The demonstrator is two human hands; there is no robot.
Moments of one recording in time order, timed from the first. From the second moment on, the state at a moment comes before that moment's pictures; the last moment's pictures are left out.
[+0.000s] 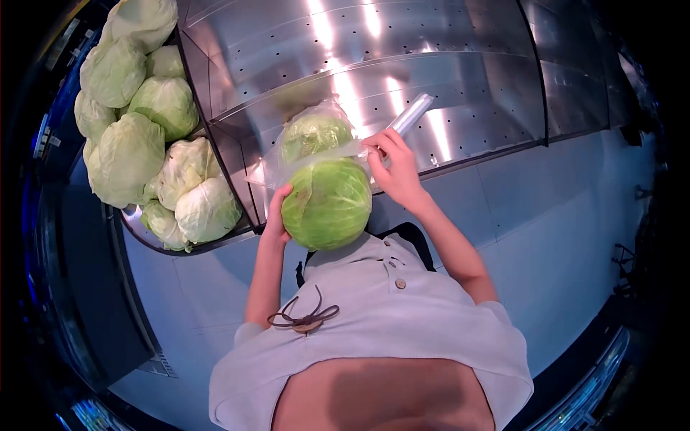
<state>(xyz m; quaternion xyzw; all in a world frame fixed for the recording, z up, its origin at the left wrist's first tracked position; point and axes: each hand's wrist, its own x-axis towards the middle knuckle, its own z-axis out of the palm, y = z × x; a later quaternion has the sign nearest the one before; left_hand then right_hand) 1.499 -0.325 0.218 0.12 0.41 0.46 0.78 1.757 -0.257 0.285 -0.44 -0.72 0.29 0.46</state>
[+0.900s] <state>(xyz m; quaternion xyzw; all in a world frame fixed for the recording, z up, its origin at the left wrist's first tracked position) 1.659 -0.360 0.218 0.00 0.42 0.83 0.38 1.838 -0.248 0.230 -0.20 -0.80 0.35 0.45</state>
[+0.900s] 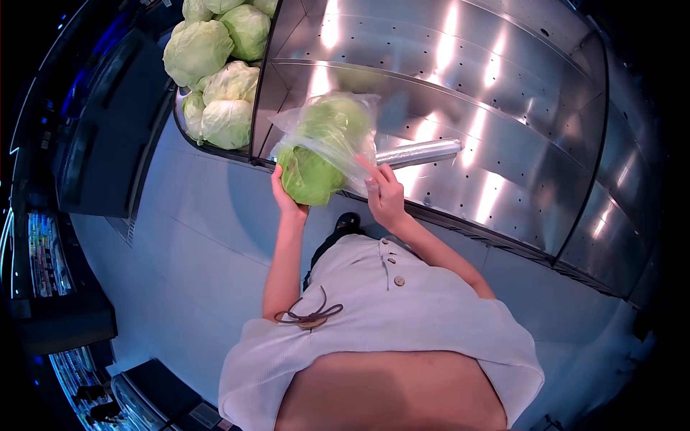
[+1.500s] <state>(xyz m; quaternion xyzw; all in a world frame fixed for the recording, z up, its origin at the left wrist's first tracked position) 1.637 -0.345 0.196 0.04 0.45 0.79 0.41 1.778 -0.218 0.296 -0.24 -0.88 0.20 0.37</state>
